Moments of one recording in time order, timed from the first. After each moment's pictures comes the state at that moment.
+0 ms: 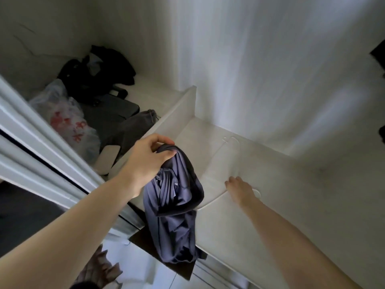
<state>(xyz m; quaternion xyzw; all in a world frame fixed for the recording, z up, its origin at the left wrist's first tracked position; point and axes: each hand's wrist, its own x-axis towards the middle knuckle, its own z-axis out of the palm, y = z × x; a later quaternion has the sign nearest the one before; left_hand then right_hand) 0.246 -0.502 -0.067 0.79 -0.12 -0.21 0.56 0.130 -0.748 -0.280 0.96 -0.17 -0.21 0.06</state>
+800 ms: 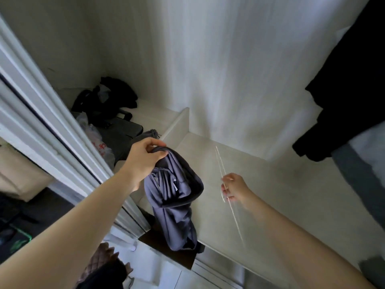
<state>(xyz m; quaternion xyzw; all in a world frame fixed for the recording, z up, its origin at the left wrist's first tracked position) 0.229 -0.479 0.022 0.79 -0.12 -0.20 0.57 0.089 -0.701 -0.121 0.64 -0.46 0.00 -0.62</state>
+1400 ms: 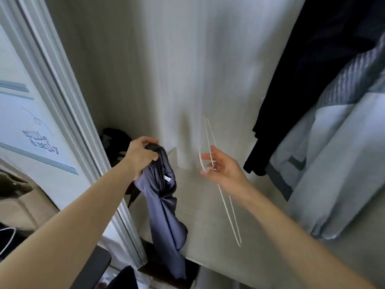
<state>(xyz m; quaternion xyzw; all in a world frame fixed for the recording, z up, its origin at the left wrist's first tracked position) 0.206 -0.460 0.165 0.79 -0.19 -0.16 0.56 0.002 -0.603 0.149 0.72 -0.14 0.23 -0.64</state>
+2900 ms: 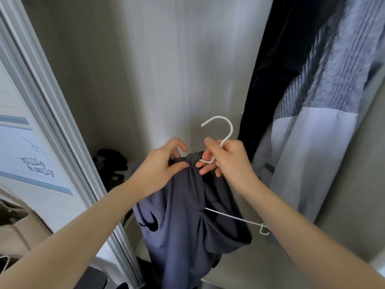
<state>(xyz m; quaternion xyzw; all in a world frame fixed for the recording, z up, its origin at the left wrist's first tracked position) 0.099 -0.466 0.233 0.72 -0.58 0.00 0.38 -0.048 -0.586 0.252 0.70 -0.21 0.32 -0.60</state>
